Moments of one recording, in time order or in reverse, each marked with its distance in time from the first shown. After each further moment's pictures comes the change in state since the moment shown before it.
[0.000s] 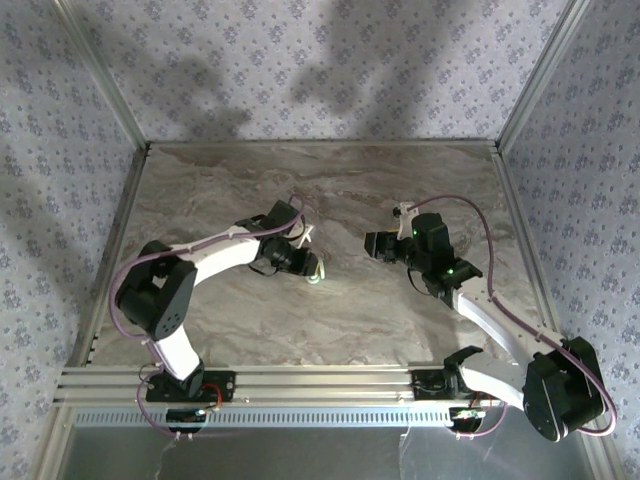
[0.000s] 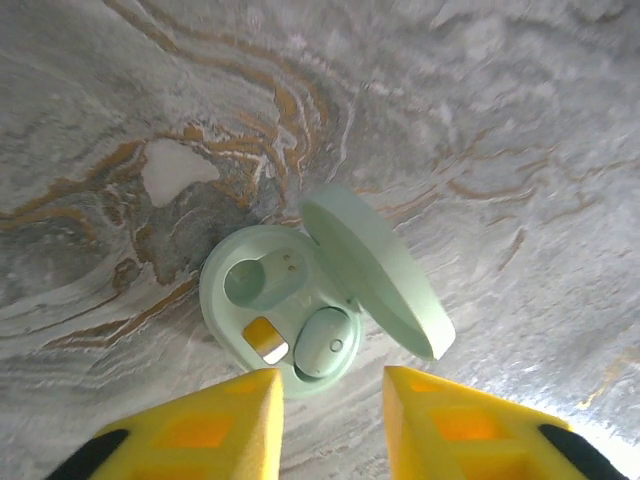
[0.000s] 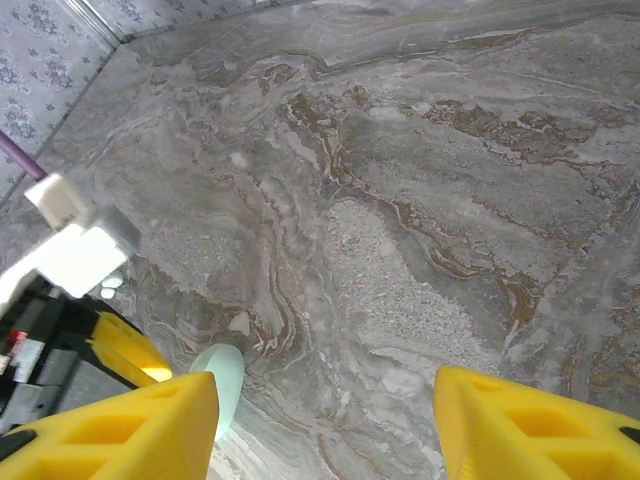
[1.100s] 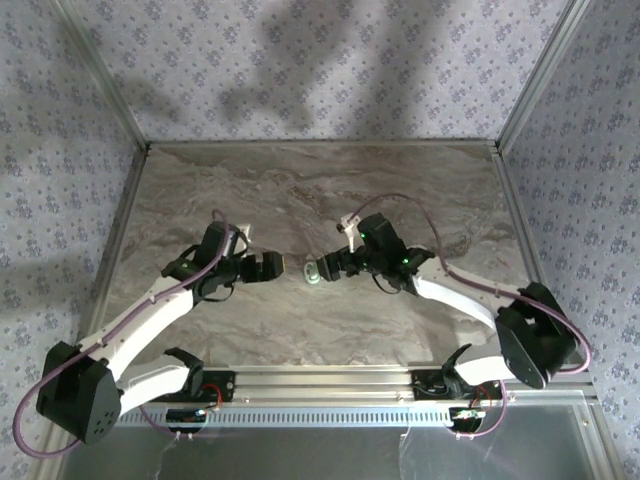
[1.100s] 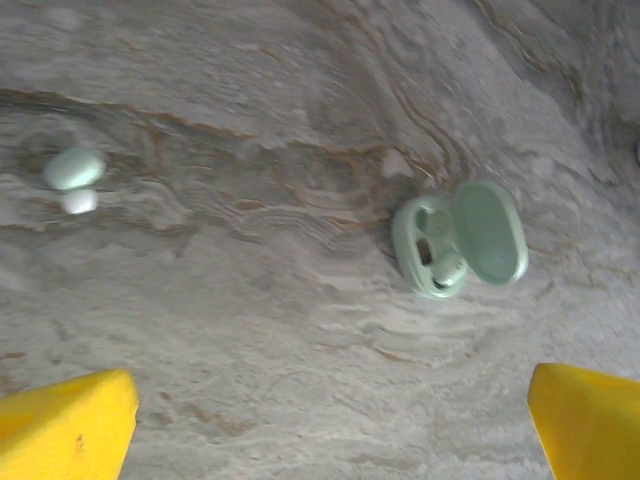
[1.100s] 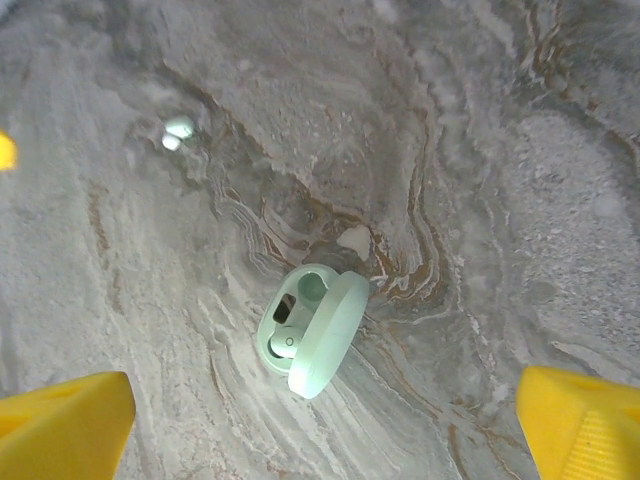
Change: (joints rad) left arm 0.163 -0.604 -0.370 0.014 -0.195 -0.203; right arm 0.272 0.317 0.180 -0.061 0.017 -0.144
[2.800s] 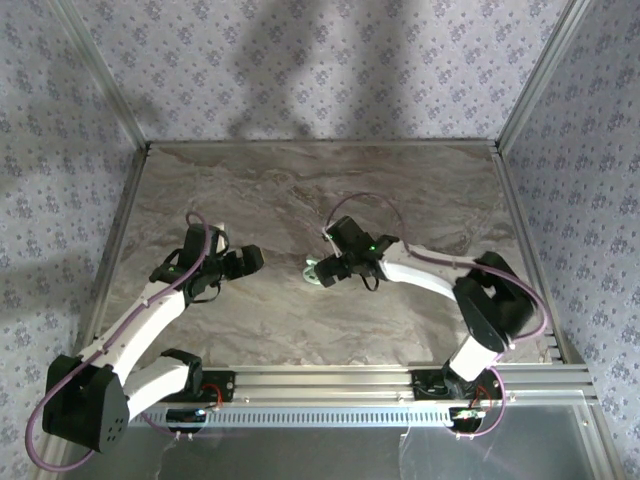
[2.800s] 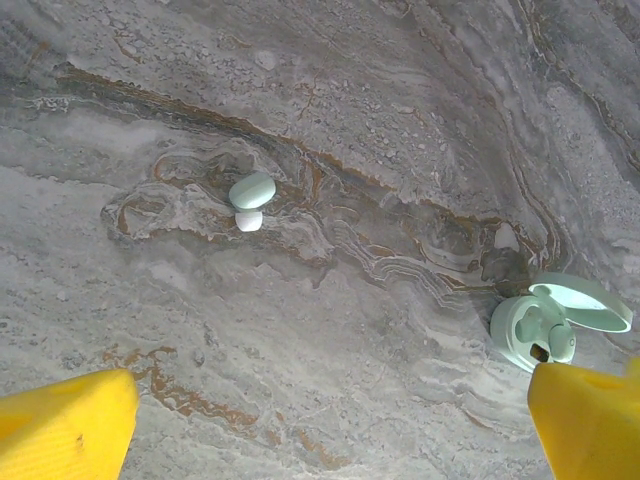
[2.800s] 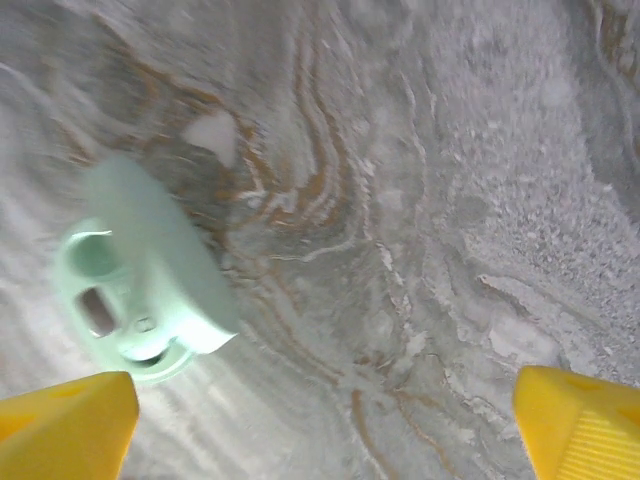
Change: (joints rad) left arm 0.154 -0.033 -0.058 0.021 -0.039 -0.034; right arm 0.069 0.201 0.167 -0.246 0.249 -0.054
